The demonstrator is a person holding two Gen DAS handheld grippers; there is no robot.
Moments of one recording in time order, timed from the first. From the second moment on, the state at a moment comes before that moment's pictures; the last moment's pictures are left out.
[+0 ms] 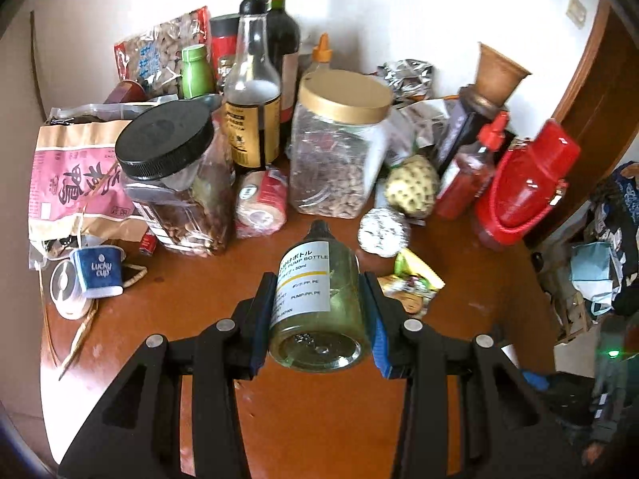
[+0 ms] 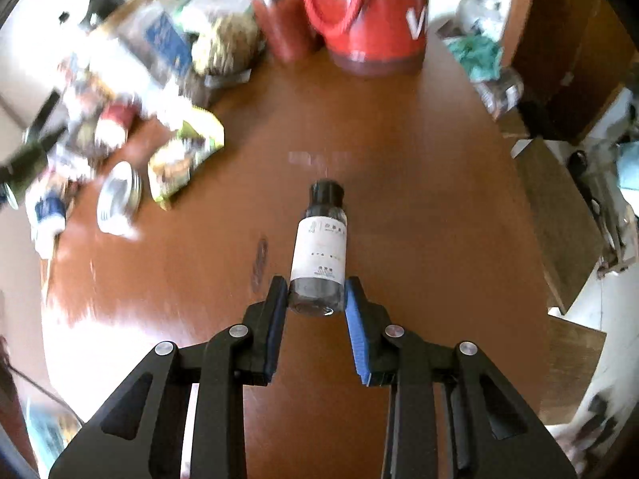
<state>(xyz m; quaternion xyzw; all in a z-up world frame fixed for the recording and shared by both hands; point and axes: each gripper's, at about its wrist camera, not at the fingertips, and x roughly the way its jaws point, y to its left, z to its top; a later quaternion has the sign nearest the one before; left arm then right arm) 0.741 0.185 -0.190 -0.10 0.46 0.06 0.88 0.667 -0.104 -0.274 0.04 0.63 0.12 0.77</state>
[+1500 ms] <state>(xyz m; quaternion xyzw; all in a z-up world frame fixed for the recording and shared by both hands) 0.551 0.059 -0.039 -0.08 0.29 0.08 0.95 0.563 -0.144 -0.060 0.04 0.37 0.26 0.89</state>
